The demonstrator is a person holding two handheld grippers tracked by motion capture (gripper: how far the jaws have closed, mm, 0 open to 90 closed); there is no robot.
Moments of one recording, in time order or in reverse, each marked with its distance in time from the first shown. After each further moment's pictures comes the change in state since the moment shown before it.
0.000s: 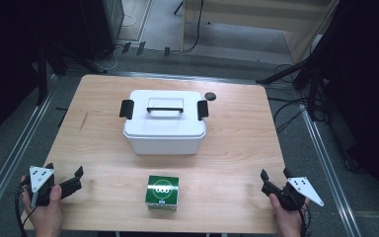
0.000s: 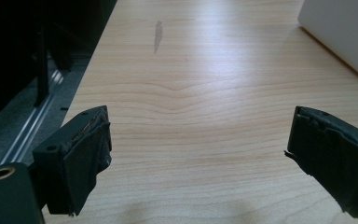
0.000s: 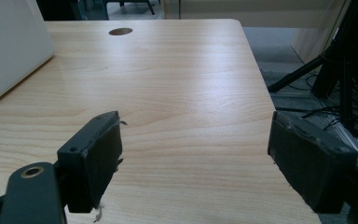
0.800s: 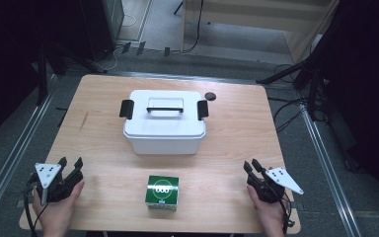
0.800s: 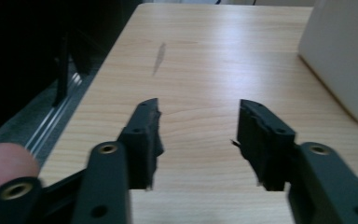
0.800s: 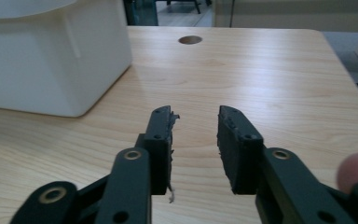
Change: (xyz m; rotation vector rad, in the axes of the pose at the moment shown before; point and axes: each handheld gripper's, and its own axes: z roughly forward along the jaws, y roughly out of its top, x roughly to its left) left arm -0.036 0.024 -0.003 -0.038 0.048 -0.051; right arm 0.059 0.021 0.017 0.012 0.190 -0.040
